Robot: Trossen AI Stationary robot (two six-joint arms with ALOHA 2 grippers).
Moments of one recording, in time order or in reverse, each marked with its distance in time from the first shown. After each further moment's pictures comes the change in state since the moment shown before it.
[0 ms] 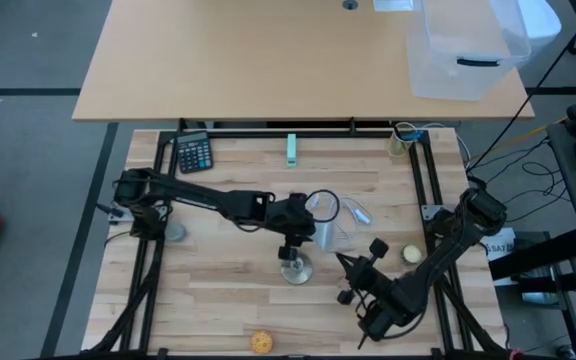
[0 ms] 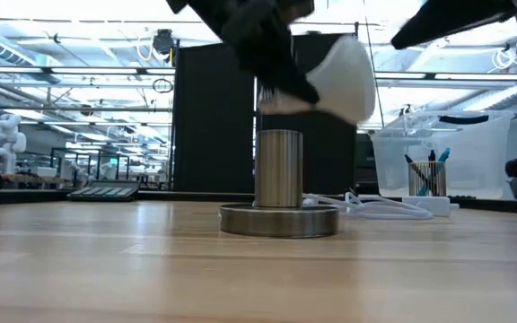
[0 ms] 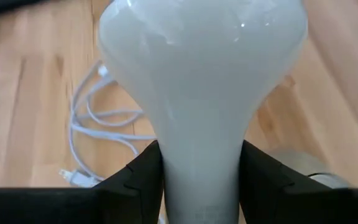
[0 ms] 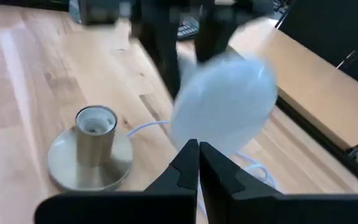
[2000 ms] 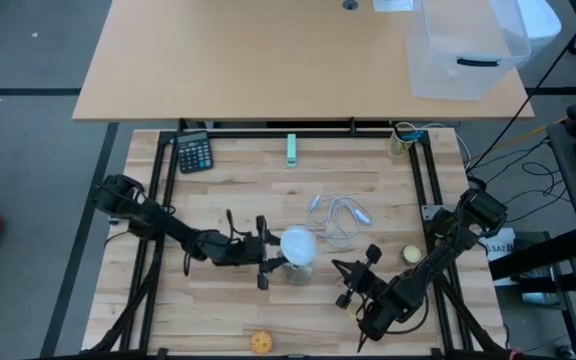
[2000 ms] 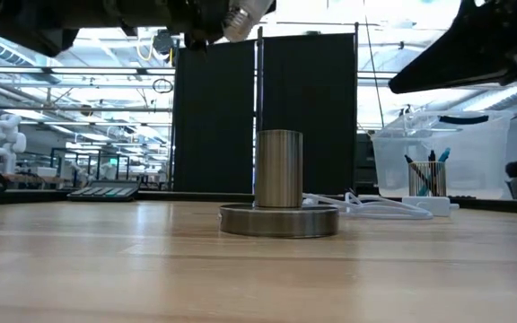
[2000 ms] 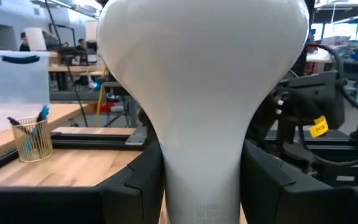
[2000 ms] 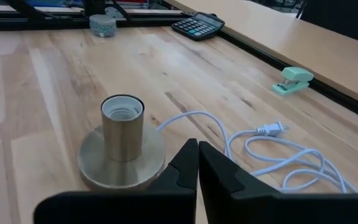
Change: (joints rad) left arm -0.306 -0.088 -0.697 1.512 -0.390 -0.130; right arm -0.001 0.001 -0.227 0.522 0.034 -0.130
